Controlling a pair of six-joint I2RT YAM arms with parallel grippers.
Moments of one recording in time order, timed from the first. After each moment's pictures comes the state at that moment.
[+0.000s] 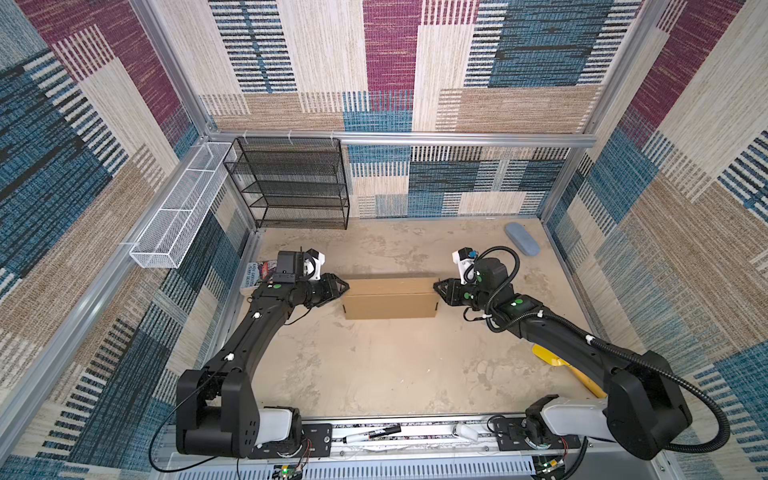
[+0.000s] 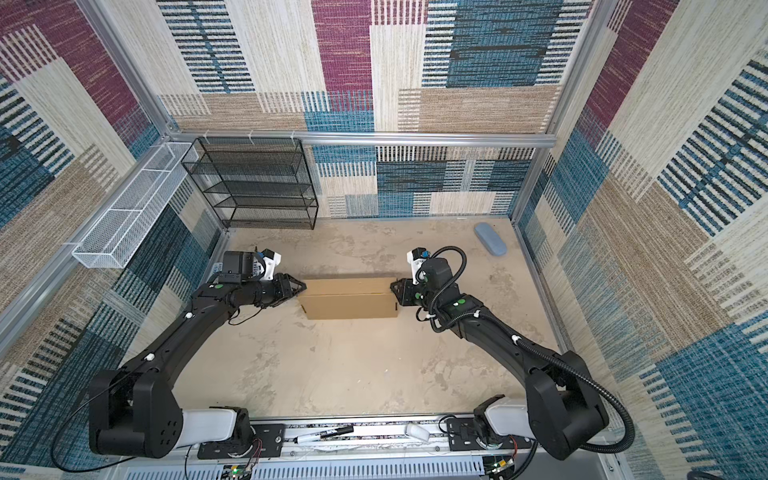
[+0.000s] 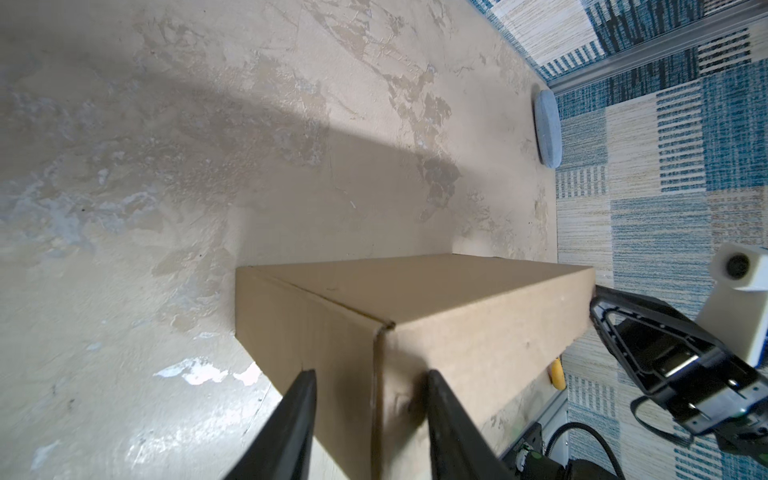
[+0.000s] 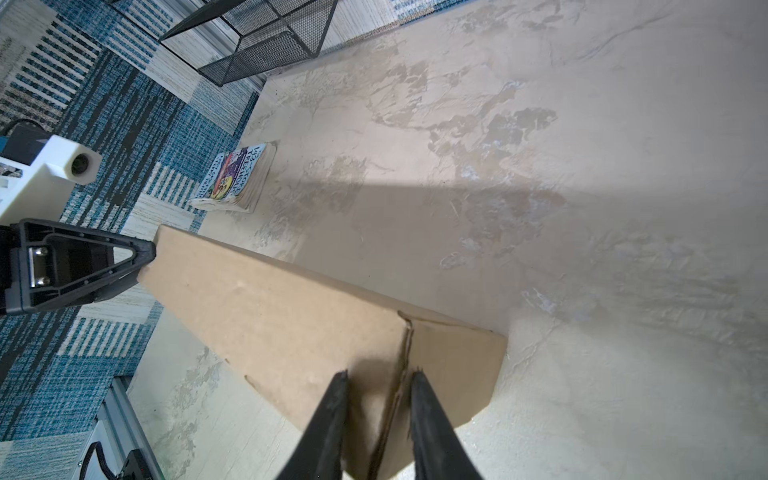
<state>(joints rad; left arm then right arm) -0.09 1.34 0.98 -0.52 0.56 -0.44 0.47 1.31 0.81 -0.08 -0.28 0.48</state>
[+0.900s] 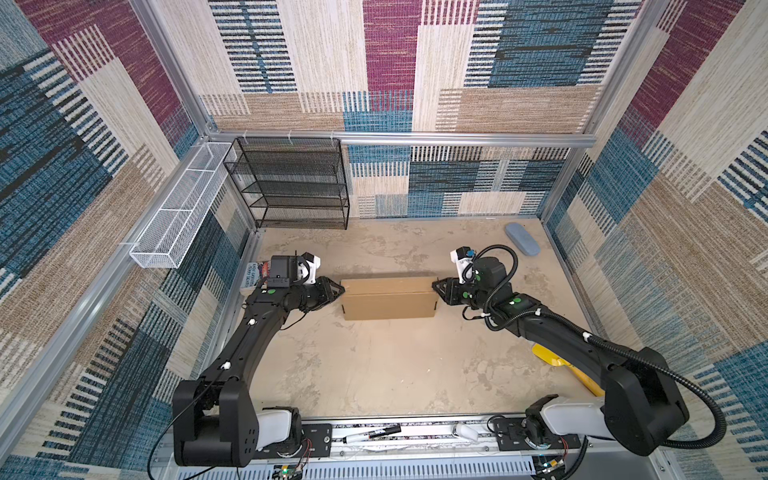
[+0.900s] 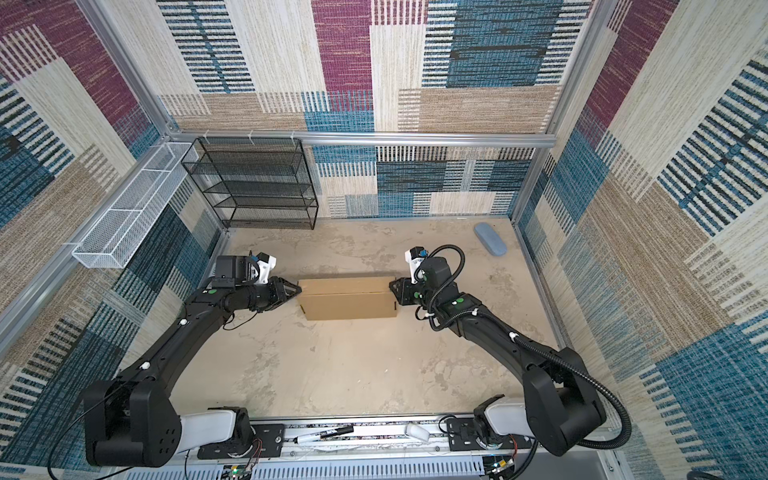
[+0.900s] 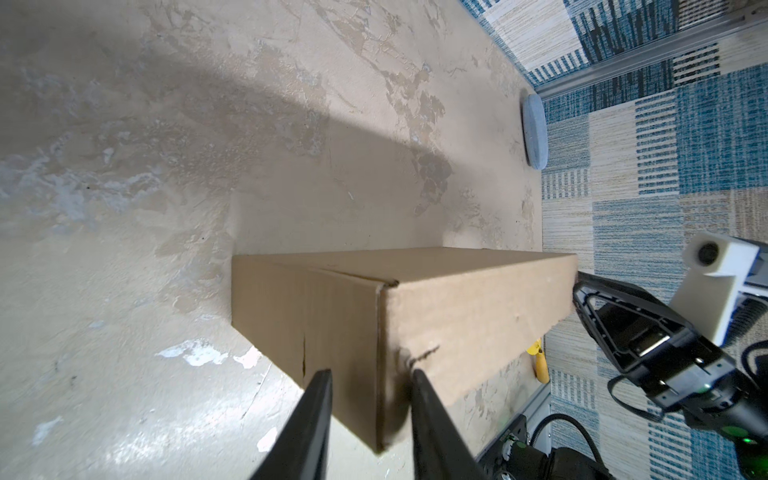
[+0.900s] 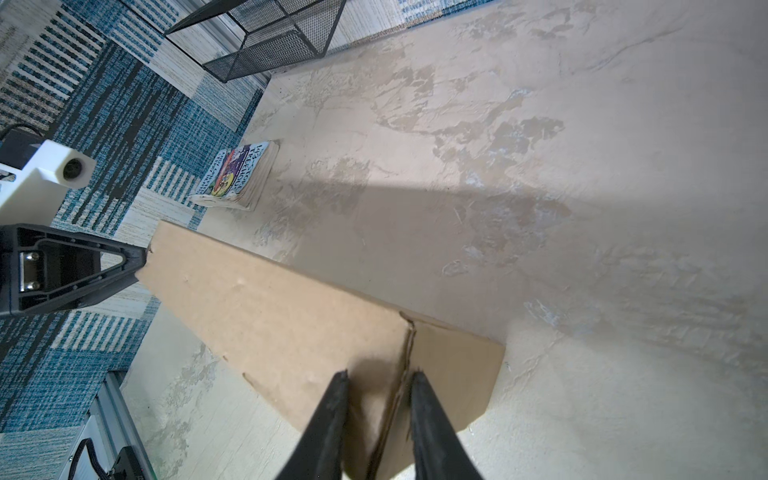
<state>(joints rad) -0.05 1.30 0.92 -0.50 0.61 -0.44 0.46 1.33 0.82 -0.07 -0.29 0.45</state>
